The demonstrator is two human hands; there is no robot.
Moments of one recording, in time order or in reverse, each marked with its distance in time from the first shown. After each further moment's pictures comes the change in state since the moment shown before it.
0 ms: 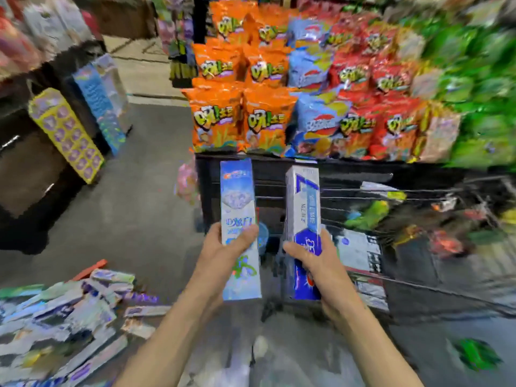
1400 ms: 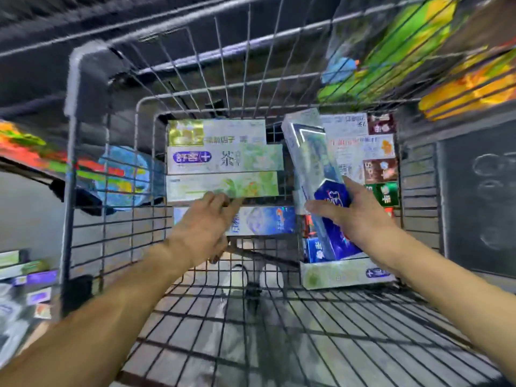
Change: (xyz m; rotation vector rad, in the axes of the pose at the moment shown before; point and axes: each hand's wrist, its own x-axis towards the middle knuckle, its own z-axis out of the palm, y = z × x) left_hand 0.441 -0.416 0.229 1.923 -0.970 0.355; right_hand 0.415 0.312 -0.368 -0.173 0.031 0.487
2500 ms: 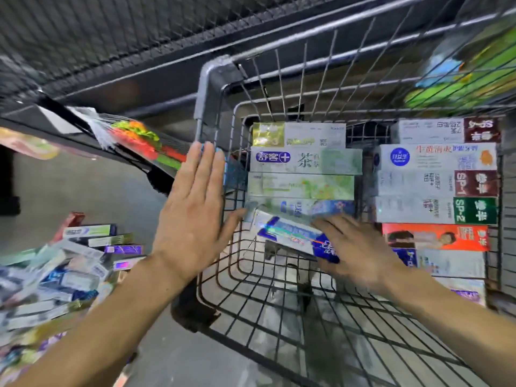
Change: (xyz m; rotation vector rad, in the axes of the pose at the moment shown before) left_hand -0.120 -0.053 -0.071 0.138 0.403 -0.388; right_hand 0.022 0.058 0.098 -1.228 -0.216 -0.760
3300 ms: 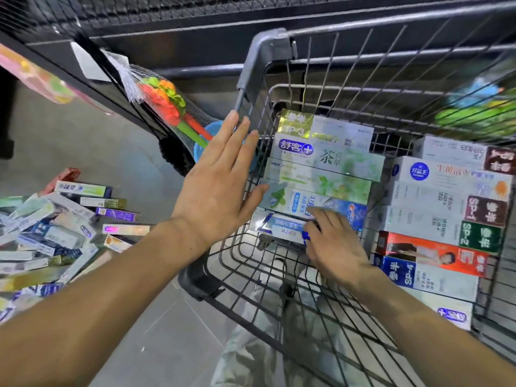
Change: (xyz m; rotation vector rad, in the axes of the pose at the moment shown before) left_hand 0.000 0.005 0.003 -0.163 0.117 -0.045; right_hand 0.029 -0.026 0.034 -0.202 -0.038 -0.005
